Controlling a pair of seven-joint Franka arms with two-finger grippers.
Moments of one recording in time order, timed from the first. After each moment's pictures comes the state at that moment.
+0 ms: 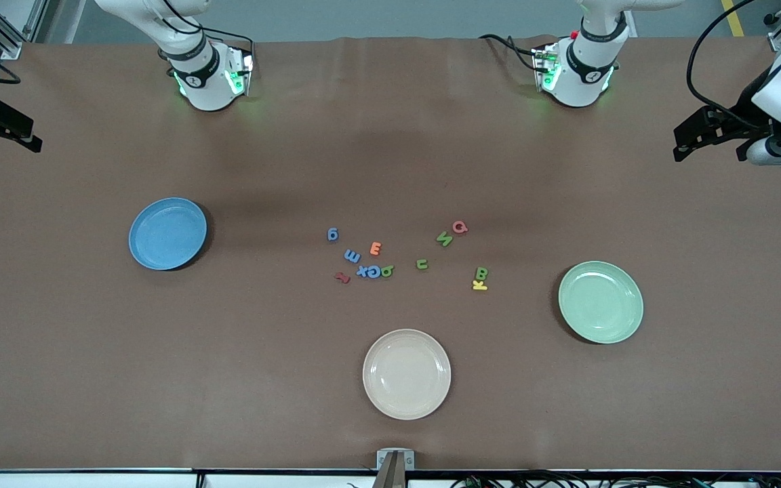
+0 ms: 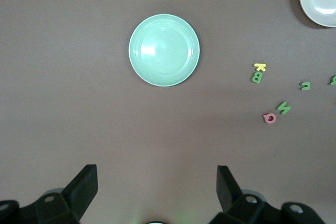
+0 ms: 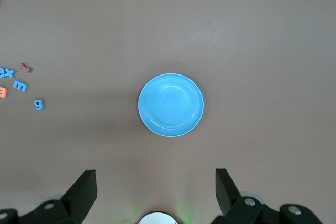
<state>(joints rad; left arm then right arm) -0.05 -0.08 -0.07 -1.62 0.00 1.52 -0.10 -0.01 -0.08 -0.06 -1.56 0.00 1.42 -0.08</state>
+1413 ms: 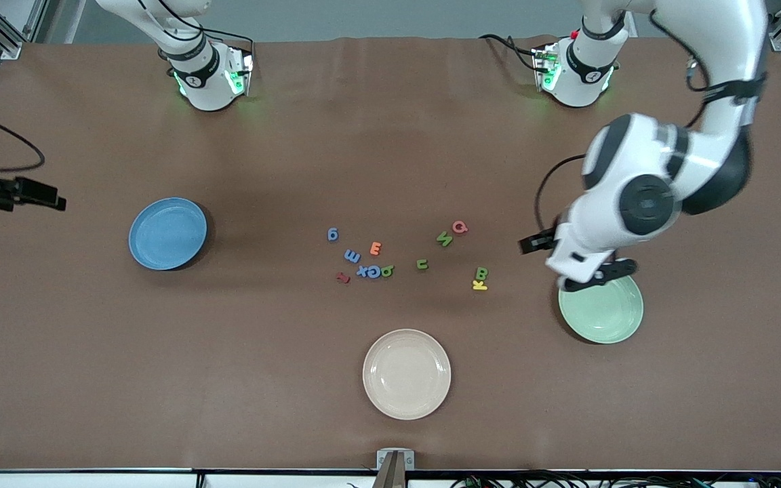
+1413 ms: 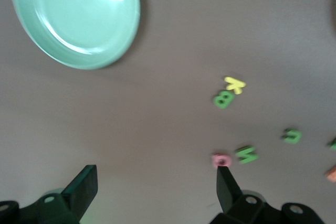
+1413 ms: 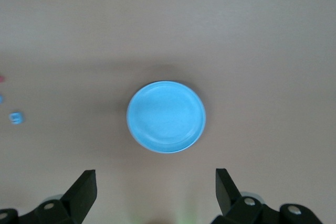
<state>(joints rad) -0.27 0.40 -0.16 -1.60 -0.01 1.79 -0.78 -0.06 0.16 -0.08 -1.56 0.01 1.54 -0.12</state>
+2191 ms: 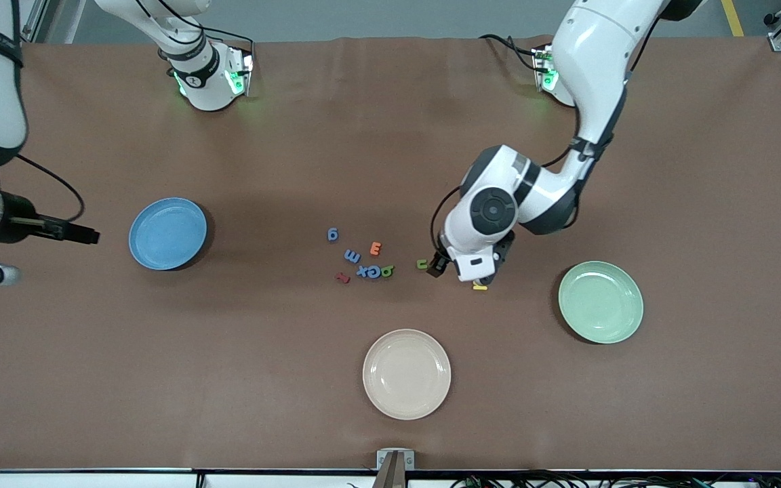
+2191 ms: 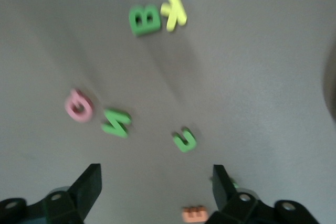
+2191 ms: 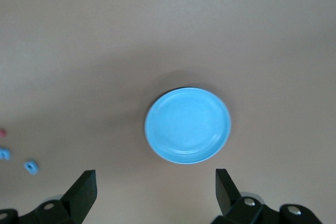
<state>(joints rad) -0.52 0.64 -0.16 -1.60 -0.13 2.20 -1.73 0.03 0.25 -0.07 -1.54 0.04 1.60 0.29</state>
